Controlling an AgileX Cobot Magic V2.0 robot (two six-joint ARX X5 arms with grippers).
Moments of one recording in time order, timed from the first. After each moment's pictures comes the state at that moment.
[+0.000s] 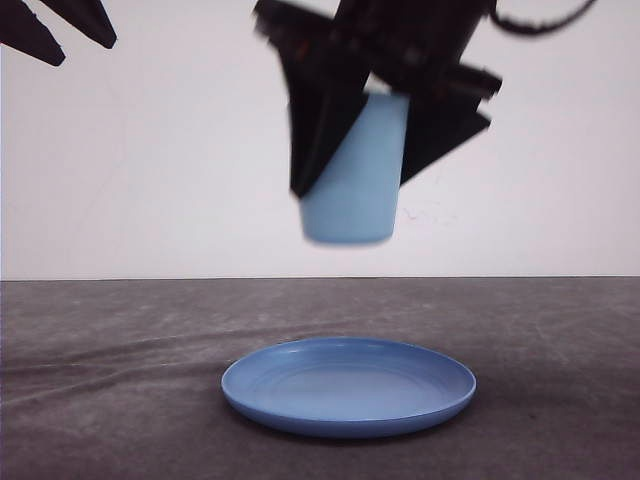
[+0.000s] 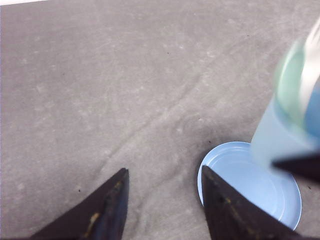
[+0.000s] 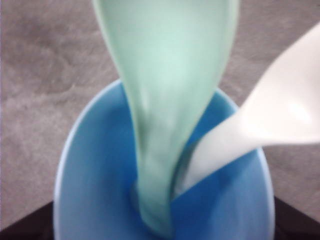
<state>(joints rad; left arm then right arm) -0.76 0.78 0.82 -0.56 -0.26 -0.24 0.95 1.39 0.98 -0.43 0.19 0.27</state>
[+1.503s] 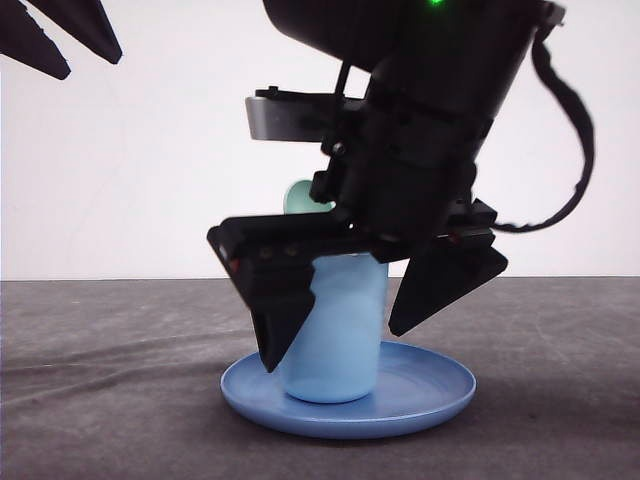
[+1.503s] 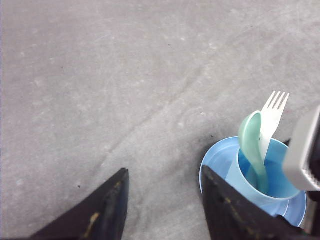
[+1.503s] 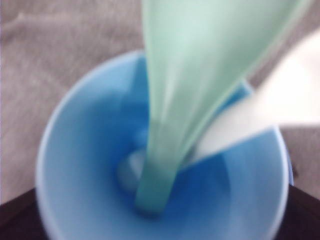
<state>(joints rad) -0.76 0.81 0.82 -0.56 -0.26 -0.24 1.01 1.55 0.85 -0.27 0.26 0.38</state>
